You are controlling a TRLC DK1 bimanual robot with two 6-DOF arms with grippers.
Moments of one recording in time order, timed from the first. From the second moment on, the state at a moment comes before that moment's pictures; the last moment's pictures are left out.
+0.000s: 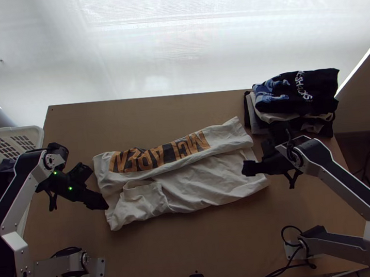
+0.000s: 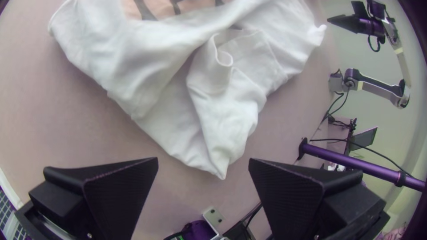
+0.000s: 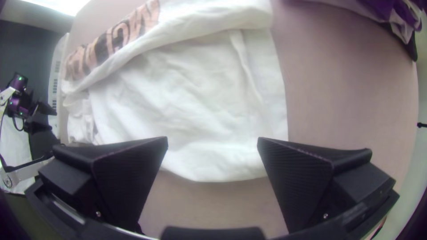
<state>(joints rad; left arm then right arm) 0.12 1.40 1.05 -1.40 0.39 0.62 0.33 1.30 0.95 -0.87 -0.25 0.31</state>
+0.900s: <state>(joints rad) 0.10 1.30 0.92 -1.42 0.24 0.54 0.14 1.38 0.84 -0.94 -0.28 0.26</state>
